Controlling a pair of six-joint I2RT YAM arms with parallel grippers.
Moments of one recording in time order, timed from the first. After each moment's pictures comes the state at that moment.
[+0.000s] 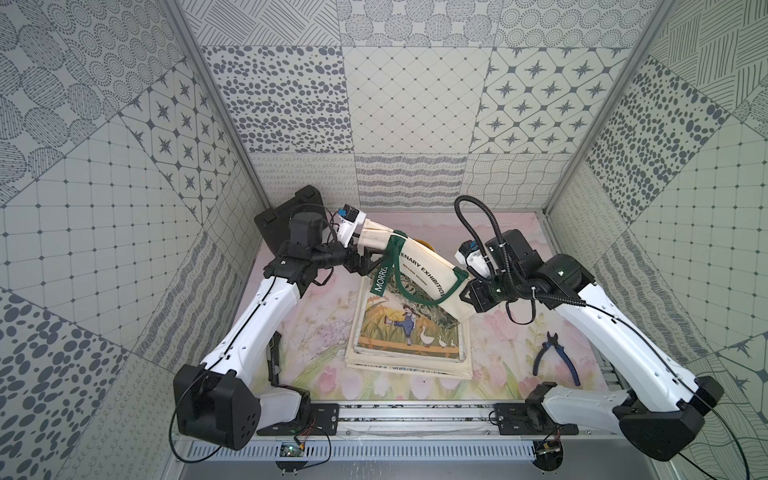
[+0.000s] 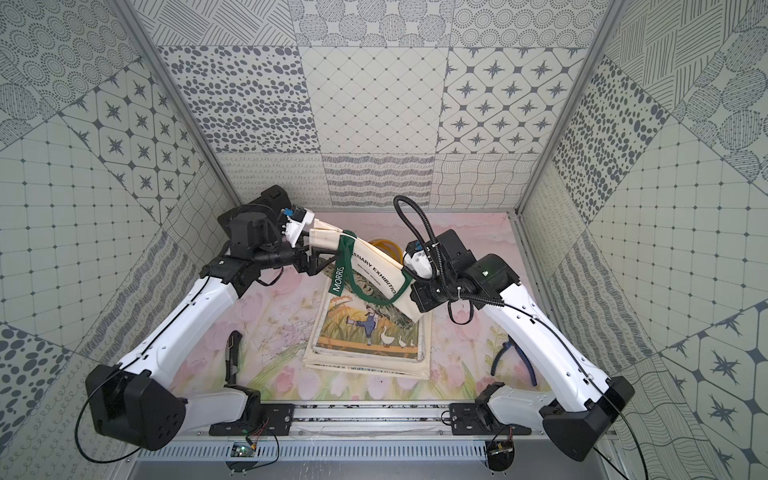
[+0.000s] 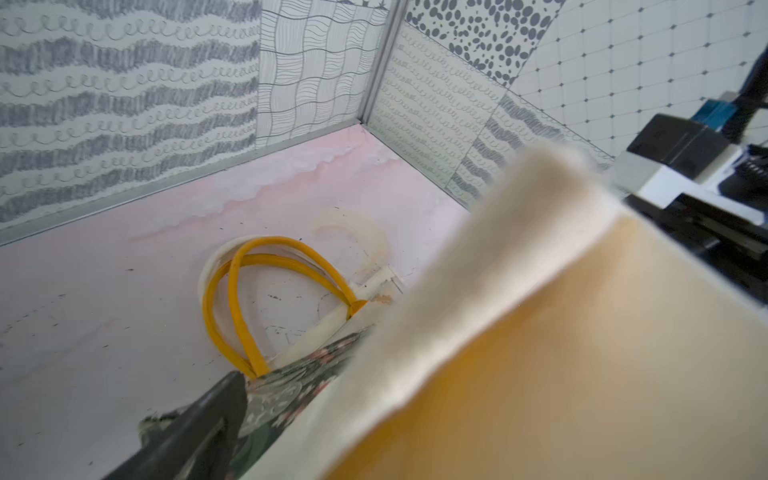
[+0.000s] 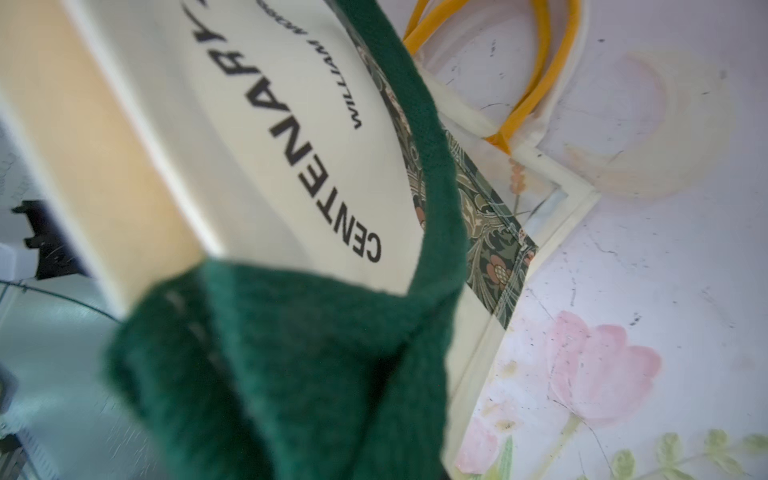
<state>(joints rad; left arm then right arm) -0.26 1.25 1.14 -0.33 0.73 -0.02 0.61 1.23 1.45 -1.19 -0.15 0.18</state>
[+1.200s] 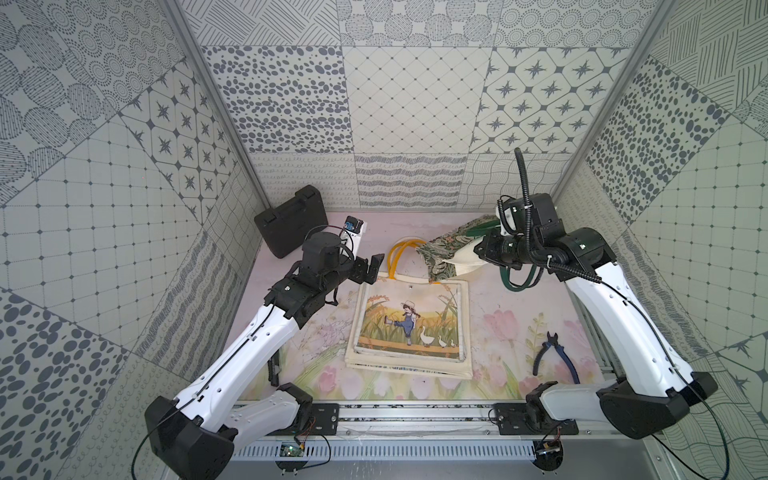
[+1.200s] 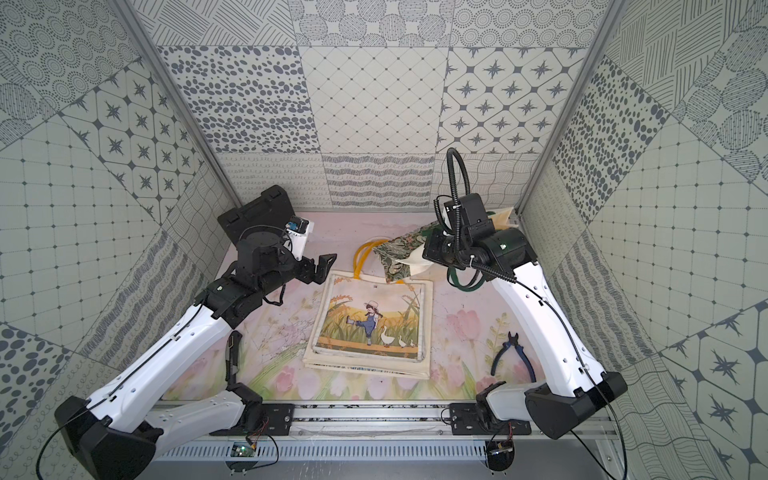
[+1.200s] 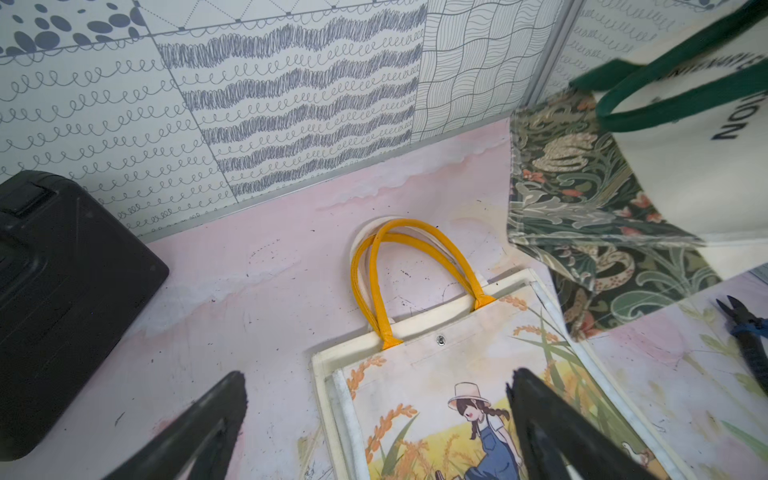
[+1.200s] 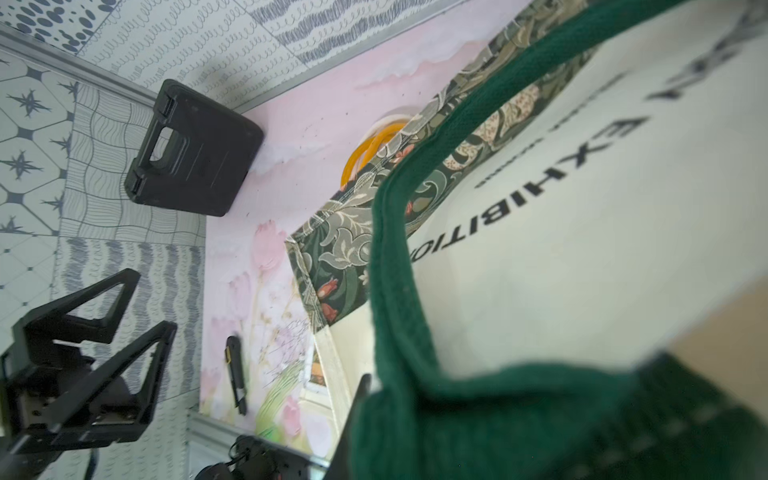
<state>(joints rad) -0.52 1.10 1.07 -0.39 0.04 0.00 0.47 1.38 1.72 -1.16 -0.12 0.70</state>
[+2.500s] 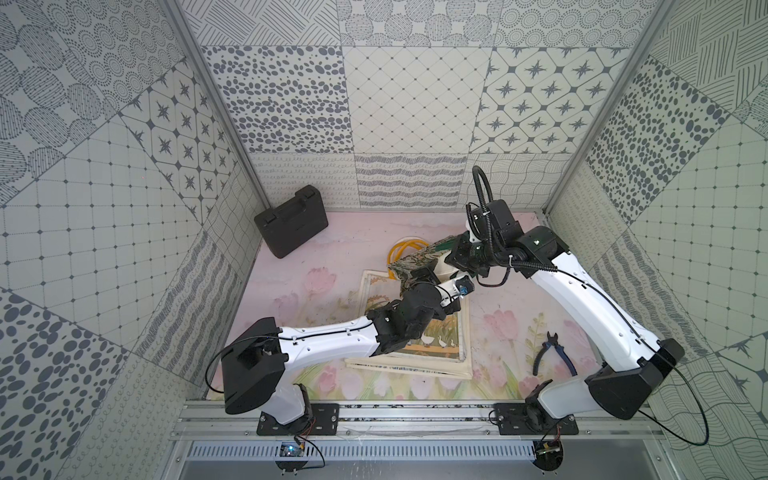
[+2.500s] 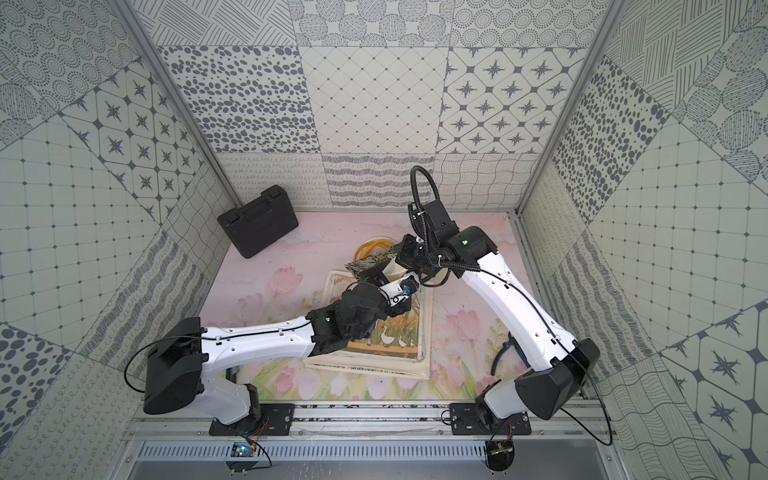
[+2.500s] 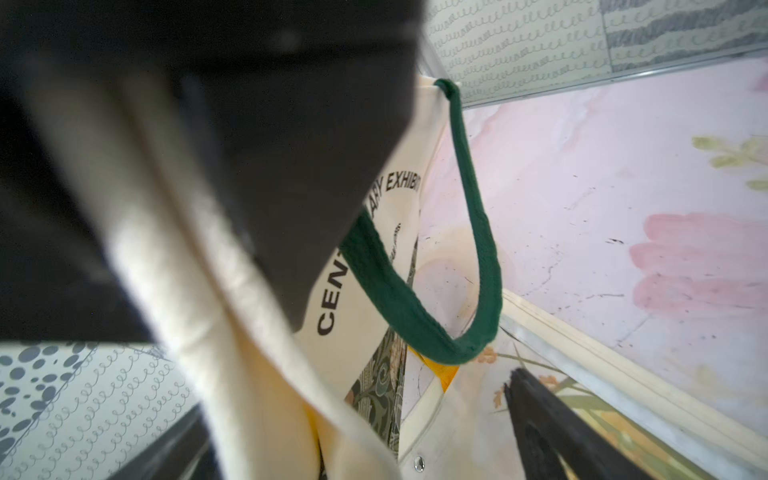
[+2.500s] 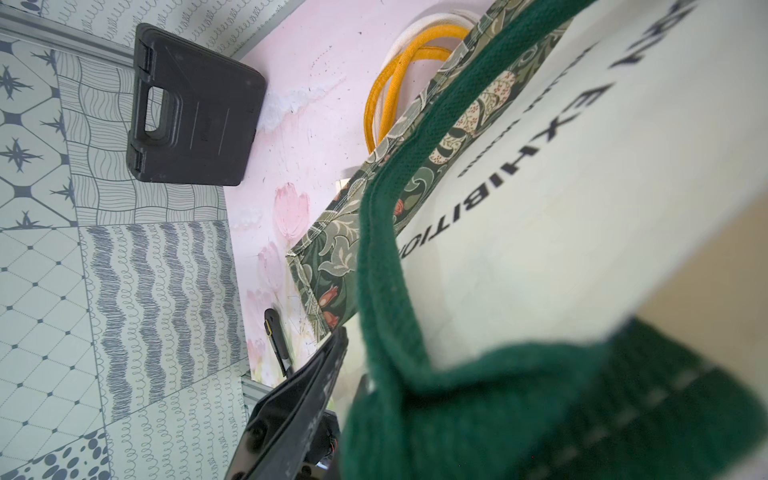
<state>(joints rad) -1.15 1.52 0.99 0.32 -0.57 0.59 0.59 1.45 1.65 -1.06 -0.13 0.89</state>
